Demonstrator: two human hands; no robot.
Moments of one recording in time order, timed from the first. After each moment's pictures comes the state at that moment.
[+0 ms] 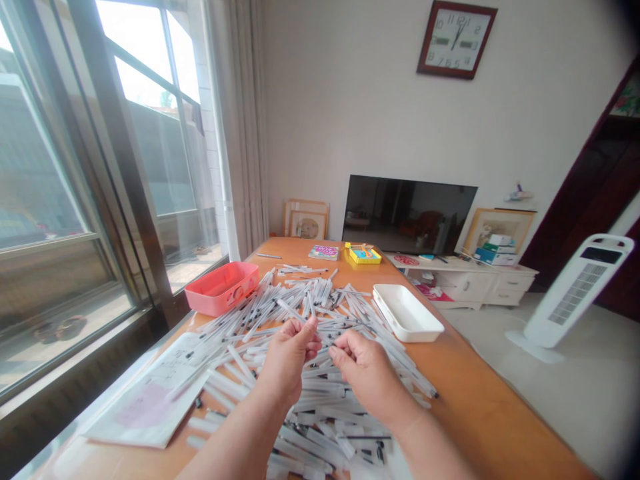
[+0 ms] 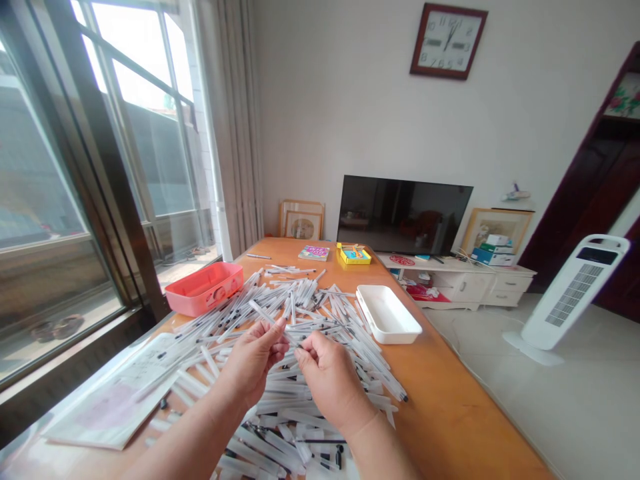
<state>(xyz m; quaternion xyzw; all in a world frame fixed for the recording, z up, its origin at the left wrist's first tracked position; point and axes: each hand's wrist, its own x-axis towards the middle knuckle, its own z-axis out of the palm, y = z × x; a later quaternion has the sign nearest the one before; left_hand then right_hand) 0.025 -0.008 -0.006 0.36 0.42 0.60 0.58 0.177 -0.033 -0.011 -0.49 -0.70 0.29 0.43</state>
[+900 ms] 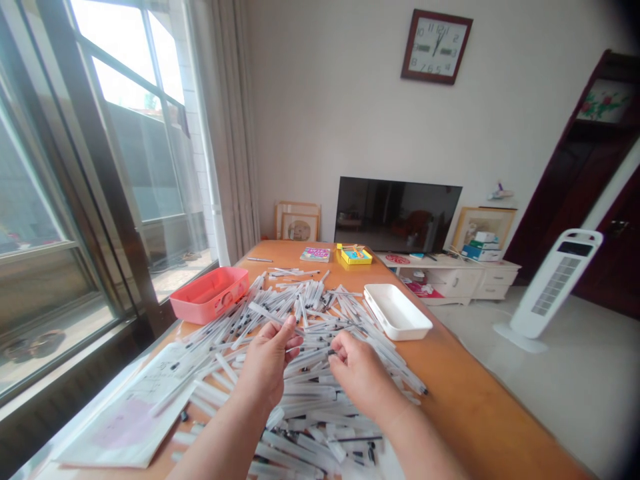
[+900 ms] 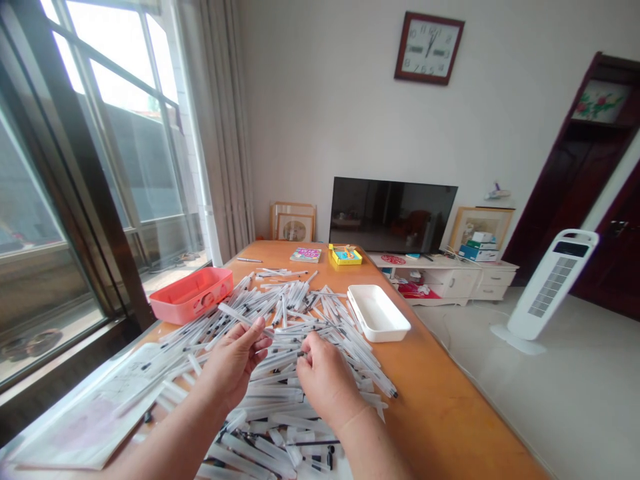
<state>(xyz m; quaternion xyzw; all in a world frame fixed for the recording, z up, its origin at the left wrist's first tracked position) 0.009 0.000 -0.005 0.33 0.44 0.61 0.58 0.189 -0.024 -0.023 -0.57 -0.70 0.20 0.38</state>
